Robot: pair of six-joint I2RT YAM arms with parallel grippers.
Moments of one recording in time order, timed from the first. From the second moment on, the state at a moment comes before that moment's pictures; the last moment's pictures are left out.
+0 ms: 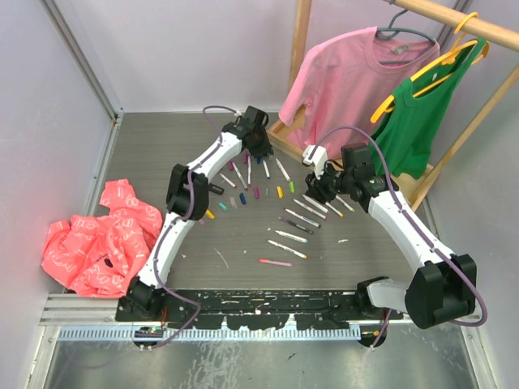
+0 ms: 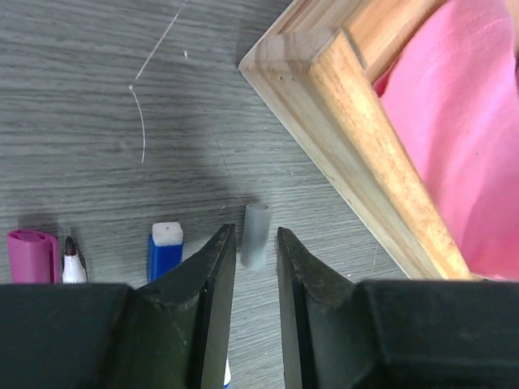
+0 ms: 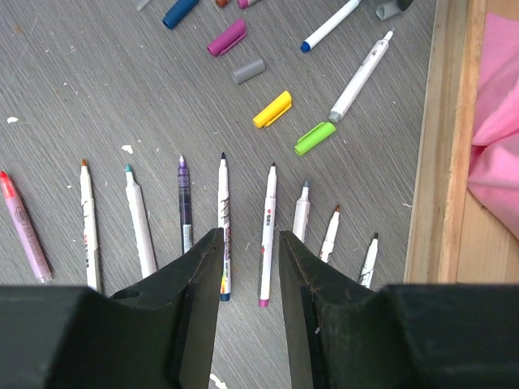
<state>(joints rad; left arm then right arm) -0.51 2.66 2.47 -0.67 0.04 -0.79 0.26 1.24 0.97 -0.49 -0.52 -0.57</state>
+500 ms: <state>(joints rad) -0.48 2.54 2.34 -0.60 0.11 -0.75 0.25 1.24 0.97 -0.50 -0.55 -0.59</state>
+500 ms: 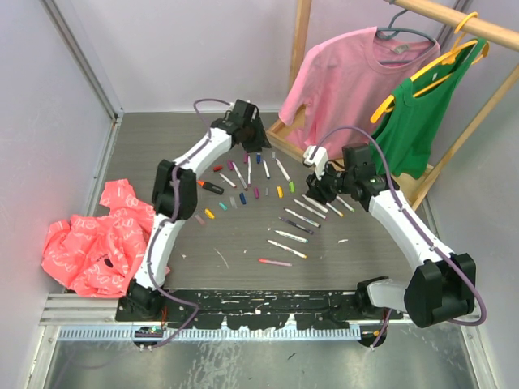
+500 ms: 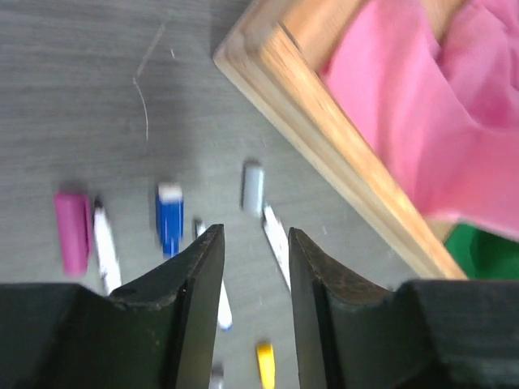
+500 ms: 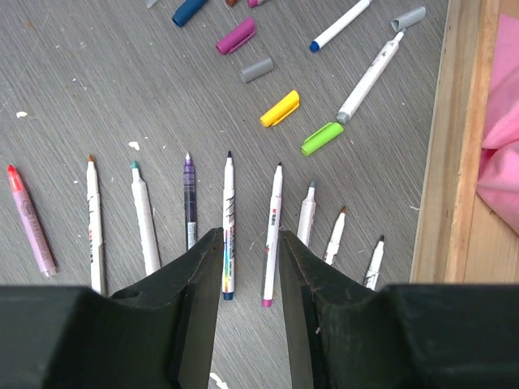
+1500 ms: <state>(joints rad) -0.28 0.79 1.28 -0.53 0.24 -0.35 -0.01 1.07 1.37 -0.72 -0.73 -0.44</state>
